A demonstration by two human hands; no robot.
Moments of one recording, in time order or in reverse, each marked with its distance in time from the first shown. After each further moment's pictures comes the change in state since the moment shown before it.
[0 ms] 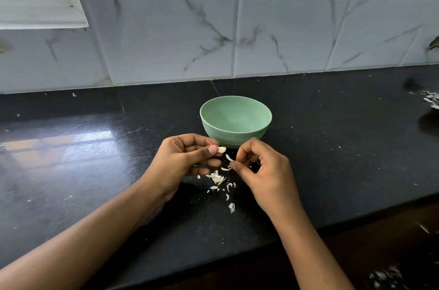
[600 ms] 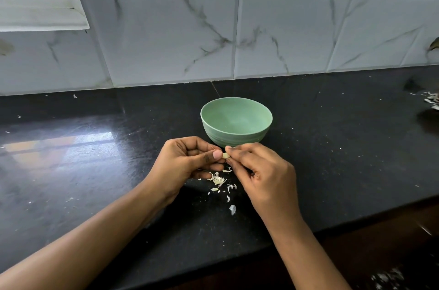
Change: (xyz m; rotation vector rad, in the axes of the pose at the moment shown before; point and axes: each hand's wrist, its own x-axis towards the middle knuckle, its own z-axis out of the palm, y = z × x) left_hand -0.003 0.001 0.002 0.053 -0.018 0.011; right_hand -0.003 -0.008 0.003 -0.232 0.139 -0.309
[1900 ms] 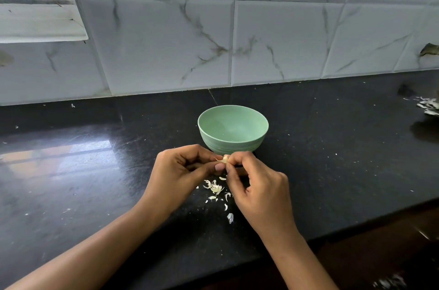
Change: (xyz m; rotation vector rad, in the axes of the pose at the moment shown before) left_hand -0.008 -0.001 0.003 0.251 0.044 0.401; right_hand -0.001 -0.010 -0.004 0.017 0.050 -0.040
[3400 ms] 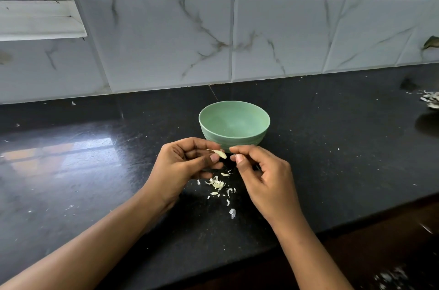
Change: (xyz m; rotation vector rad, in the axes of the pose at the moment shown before) left_hand 0.006 0.000 -0.002 -0.259 -0.023 -0.288; right_hand 0.001 0.012 0.000 0.326 -0.098 0.359
